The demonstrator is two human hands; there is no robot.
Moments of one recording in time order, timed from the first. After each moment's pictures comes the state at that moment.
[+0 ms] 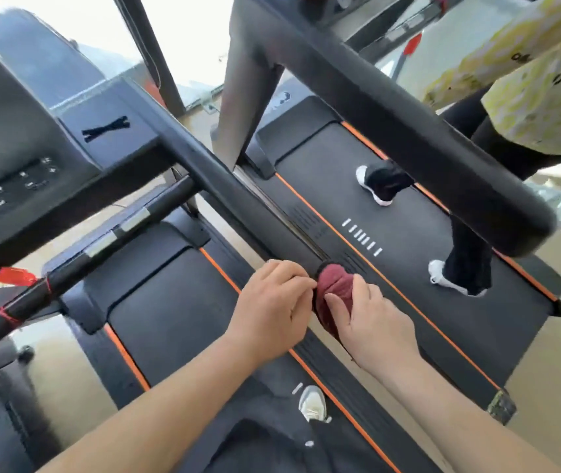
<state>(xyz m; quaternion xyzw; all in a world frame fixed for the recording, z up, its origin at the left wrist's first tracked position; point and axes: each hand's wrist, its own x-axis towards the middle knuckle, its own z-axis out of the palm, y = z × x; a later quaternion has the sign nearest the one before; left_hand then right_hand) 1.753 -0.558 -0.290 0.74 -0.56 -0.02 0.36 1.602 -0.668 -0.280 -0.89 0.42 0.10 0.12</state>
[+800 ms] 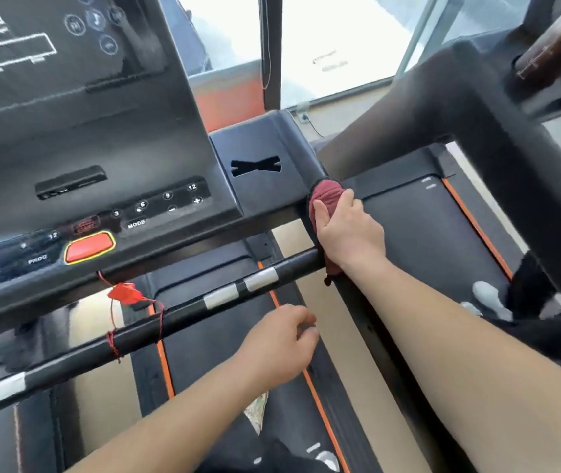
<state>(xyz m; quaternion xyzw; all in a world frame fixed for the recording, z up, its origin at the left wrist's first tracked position) 1.947 -0.493 -0.272 0.85 -0.24 -0.36 0.29 2.012 -0.696 -0.284 -0.94 0.31 0.00 0.14</state>
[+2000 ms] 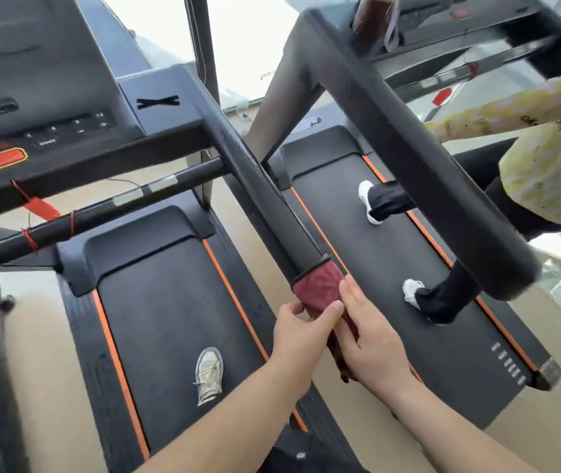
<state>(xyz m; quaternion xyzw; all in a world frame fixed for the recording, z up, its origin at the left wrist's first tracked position) 1.641 -0.568 -0.273 0.67 0.10 -0.43 0.59 1.550 -0.677 -0.295 -0.90 0.25 -0.09 0.33</state>
